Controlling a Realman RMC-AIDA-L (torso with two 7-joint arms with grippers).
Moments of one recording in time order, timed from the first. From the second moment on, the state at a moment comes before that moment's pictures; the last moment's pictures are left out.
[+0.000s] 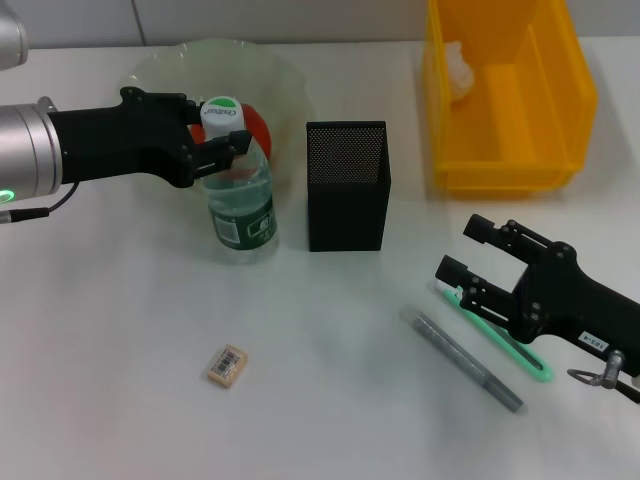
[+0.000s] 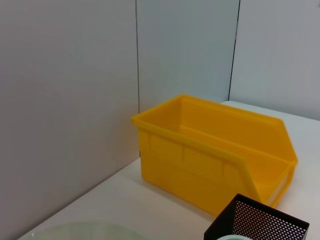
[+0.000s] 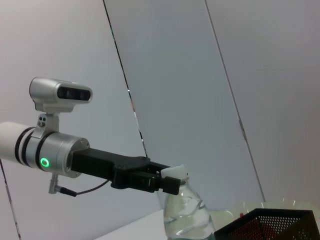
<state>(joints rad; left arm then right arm) -0.26 -2.07 1.29 1.36 1.89 1.16 -1.85 0.33 2.08 -0.74 -0.15 -1.56 -1.64 0.77</state>
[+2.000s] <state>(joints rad) -0.23 -2.07 1.19 1.23 1.49 1.28 -1.58 0.34 2.09 -0.74 -0.14 -1.56 -1.64 0.77</state>
